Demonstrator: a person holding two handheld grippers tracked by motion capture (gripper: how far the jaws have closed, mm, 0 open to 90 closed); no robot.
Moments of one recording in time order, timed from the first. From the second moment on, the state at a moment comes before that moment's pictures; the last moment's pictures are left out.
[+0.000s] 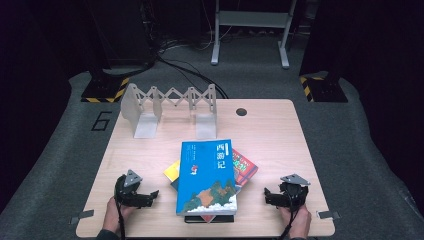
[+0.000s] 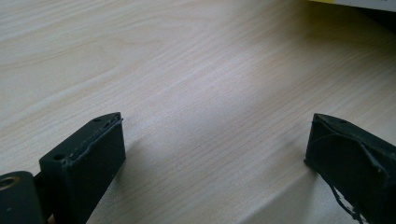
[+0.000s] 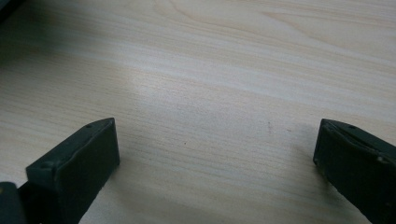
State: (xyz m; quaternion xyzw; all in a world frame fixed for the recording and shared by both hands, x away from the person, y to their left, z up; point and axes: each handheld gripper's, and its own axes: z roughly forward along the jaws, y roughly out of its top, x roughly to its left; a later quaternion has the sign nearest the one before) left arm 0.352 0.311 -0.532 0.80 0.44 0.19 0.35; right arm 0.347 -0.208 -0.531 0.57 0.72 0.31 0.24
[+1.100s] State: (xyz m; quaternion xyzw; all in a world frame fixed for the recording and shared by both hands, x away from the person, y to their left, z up) left arm 0.352 0.311 -0.532 0.80 0.44 0.20 0.34; right arm 0.342 -0.176 -0.459 0.50 0.77 0.38 0.14
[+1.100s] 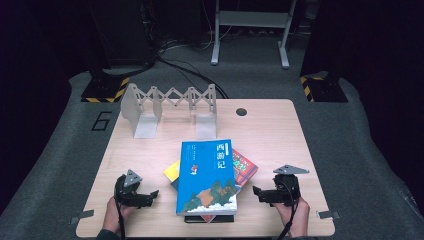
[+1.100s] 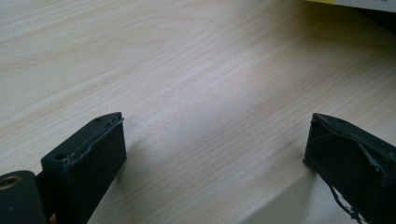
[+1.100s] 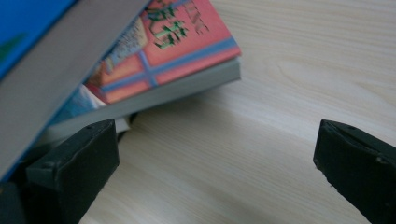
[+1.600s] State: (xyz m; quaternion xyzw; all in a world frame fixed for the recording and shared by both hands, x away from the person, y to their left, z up) left arm 0.352 0.311 -0.532 0.80 0.44 0.20 0.34; right arm 0.349 -0.128 -0.428 0.44 0.80 0.39 0.12
